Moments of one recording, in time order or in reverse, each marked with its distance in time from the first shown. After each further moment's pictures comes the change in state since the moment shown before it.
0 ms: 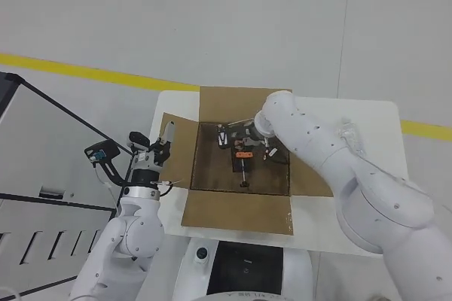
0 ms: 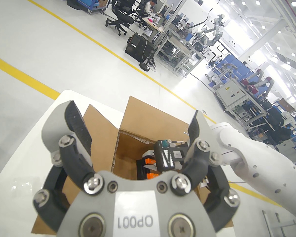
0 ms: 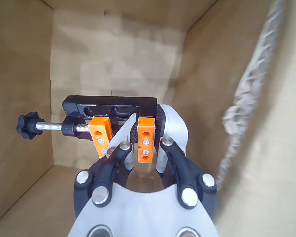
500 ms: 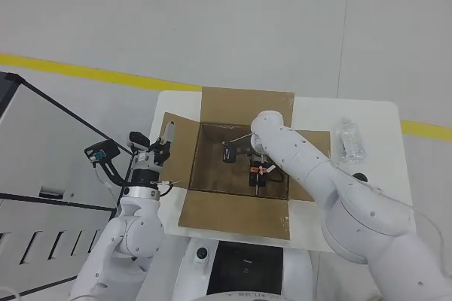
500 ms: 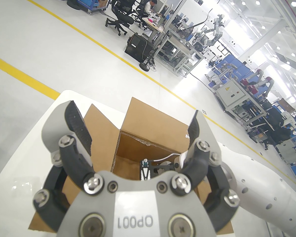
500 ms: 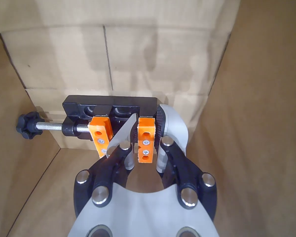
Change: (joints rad) left arm 0.000 0.000 0.000 0.000 0.000 0.000 0.000; right arm -0.080 -0.109 -0.010 0.115 0.228 0.131 0.590
